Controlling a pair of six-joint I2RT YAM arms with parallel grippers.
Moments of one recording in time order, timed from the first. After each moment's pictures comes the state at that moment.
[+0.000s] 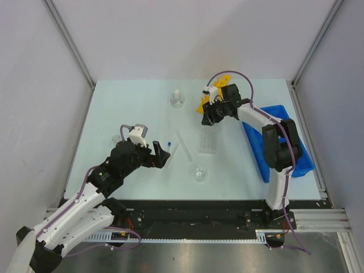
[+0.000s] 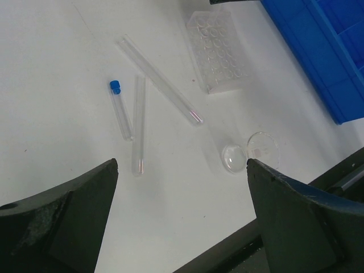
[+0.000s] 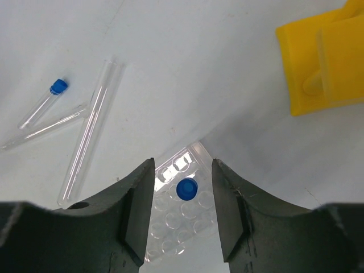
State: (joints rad) left arm -0.63 0.70 0.59 -0.32 -0.04 -0.44; right arm 0.35 1.99 1.50 -0.33 -0.54 -0.17
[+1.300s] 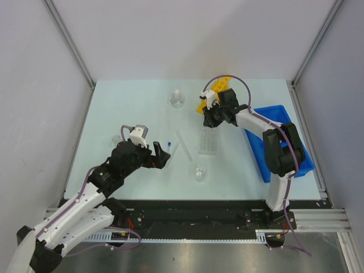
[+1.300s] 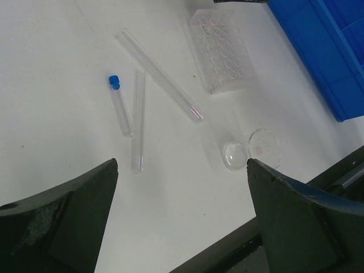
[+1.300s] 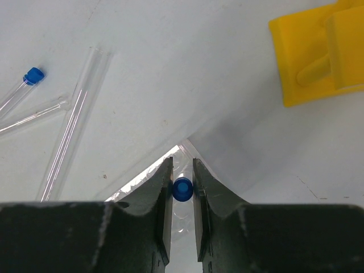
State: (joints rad) left arm -0.63 0.70 0.58 -0.32 -0.04 -0.44; right arm 0.40 1.92 1.39 -0.25 -0.40 -0.22
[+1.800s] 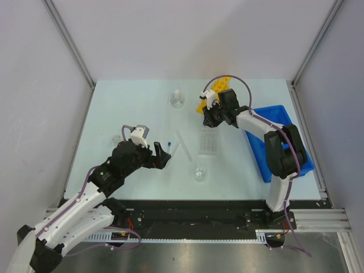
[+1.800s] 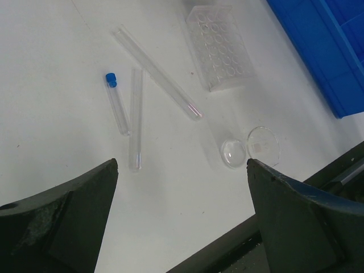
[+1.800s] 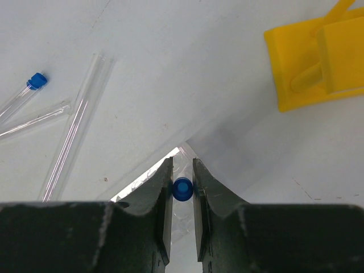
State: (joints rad) left arm -0.63 0.71 0.58 -0.32 -0.02 -0.44; right arm 0.41 1.89 1.35 -0.20 -0.38 -0.22
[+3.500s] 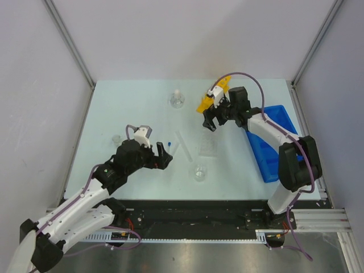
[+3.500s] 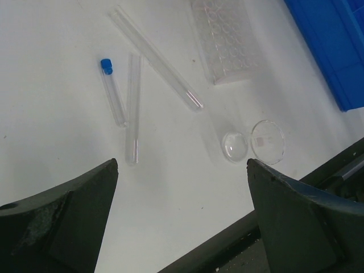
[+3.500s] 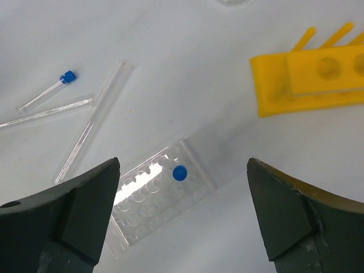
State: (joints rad) left arm -0.63 0.74 0.58 -0.31 -0.01 -0.46; right arm 0.38 1.72 1.26 -0.19 -0.45 -0.30
